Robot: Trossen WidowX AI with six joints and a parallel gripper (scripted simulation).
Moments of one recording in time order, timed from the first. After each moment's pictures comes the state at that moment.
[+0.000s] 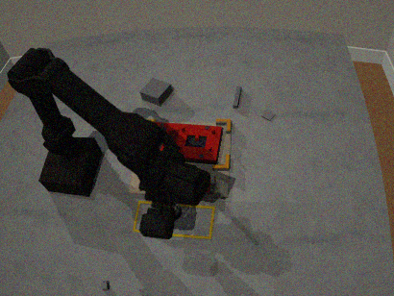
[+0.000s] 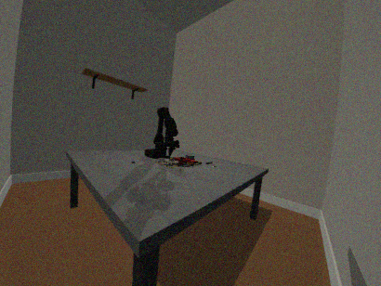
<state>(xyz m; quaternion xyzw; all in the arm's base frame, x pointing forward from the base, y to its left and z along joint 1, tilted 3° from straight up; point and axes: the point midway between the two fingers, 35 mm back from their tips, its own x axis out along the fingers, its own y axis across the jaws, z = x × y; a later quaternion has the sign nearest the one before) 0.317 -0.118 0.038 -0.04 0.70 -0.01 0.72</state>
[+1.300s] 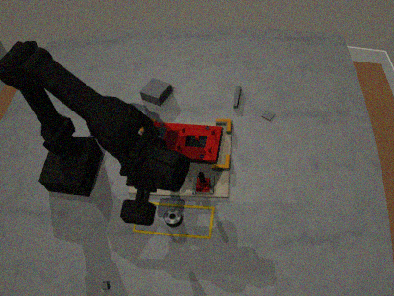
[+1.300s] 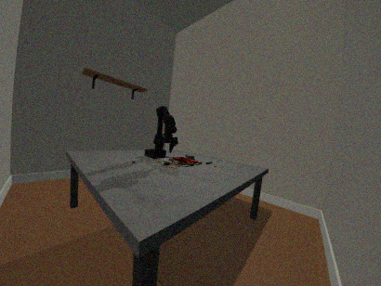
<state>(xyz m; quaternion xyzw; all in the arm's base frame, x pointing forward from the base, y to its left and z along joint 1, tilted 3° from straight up) 0.279 -0.102 0.061 -0.04 0.71 0.00 0.71</state>
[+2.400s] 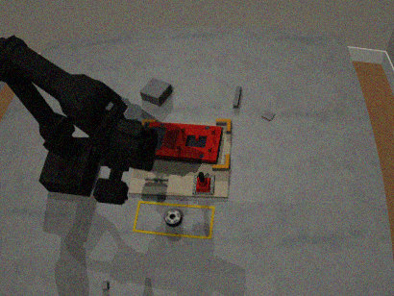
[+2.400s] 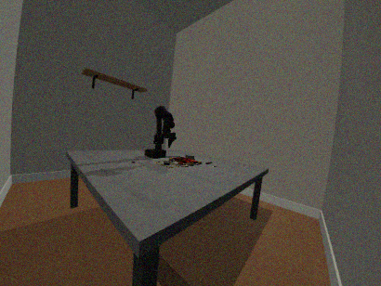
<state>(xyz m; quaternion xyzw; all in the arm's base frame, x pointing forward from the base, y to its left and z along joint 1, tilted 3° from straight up) 0.227 -0.081 0.091 -0.04 0.70 0.00 0.71</state>
